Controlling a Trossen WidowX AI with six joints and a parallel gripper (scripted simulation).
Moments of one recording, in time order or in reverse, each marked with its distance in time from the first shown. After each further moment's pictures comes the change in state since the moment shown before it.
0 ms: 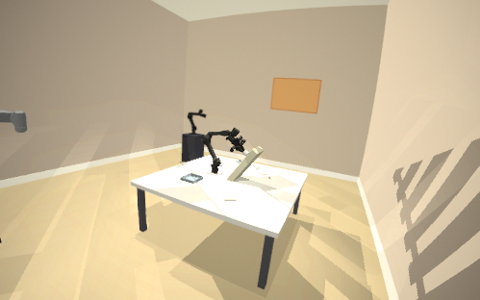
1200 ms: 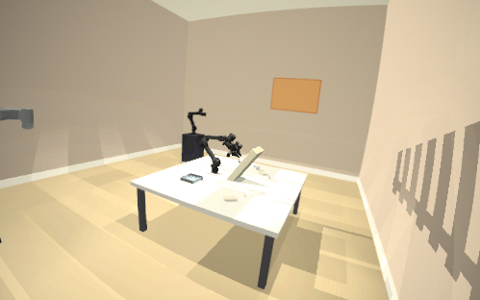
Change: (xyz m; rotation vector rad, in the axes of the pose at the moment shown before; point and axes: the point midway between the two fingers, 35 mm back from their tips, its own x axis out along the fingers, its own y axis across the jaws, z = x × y) arm 0.007 -0.030 -0.056 0.002 0.002 -0.001
